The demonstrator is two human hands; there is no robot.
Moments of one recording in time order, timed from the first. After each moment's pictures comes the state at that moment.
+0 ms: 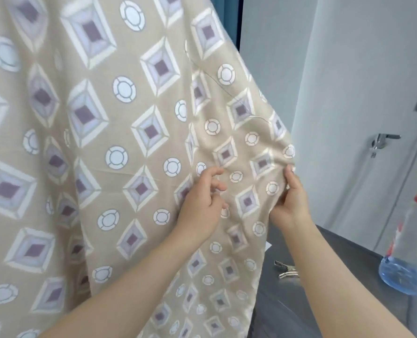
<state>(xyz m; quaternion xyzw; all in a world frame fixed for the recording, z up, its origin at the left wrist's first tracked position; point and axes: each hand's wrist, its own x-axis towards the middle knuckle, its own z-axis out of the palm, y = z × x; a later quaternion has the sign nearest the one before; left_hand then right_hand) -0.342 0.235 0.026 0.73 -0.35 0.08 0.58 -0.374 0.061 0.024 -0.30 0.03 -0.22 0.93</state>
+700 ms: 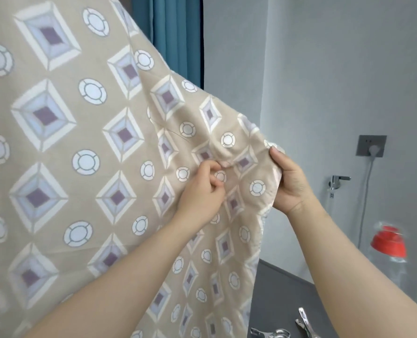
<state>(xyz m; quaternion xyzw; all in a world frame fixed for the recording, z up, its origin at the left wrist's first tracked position) -0.301 0.144 0.127 0.72 -0.39 0.13 0.56 -0.380 -0.003 0.157 -0.46 -0.13 -0.17 0.86</state>
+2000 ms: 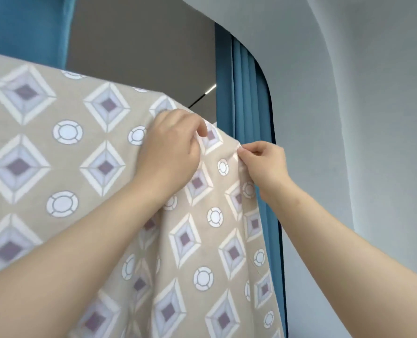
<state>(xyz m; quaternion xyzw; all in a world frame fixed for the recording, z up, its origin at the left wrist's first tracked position) -0.296 0.363 0.340 0.63 -0.34 0.66 0.23 -0.291 0.195 0.333 -0.69 -0.09 -0.50 0.52</state>
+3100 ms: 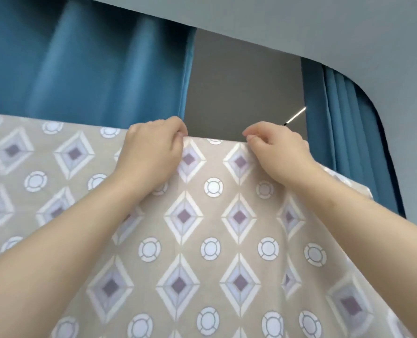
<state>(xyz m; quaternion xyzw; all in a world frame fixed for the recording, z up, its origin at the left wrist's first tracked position) -0.334 0.543 0.393 0.71 -0.09 0.69 0.07 -0.323 0.348 0.406 -0.77 -0.24 -0.54 0.24</state>
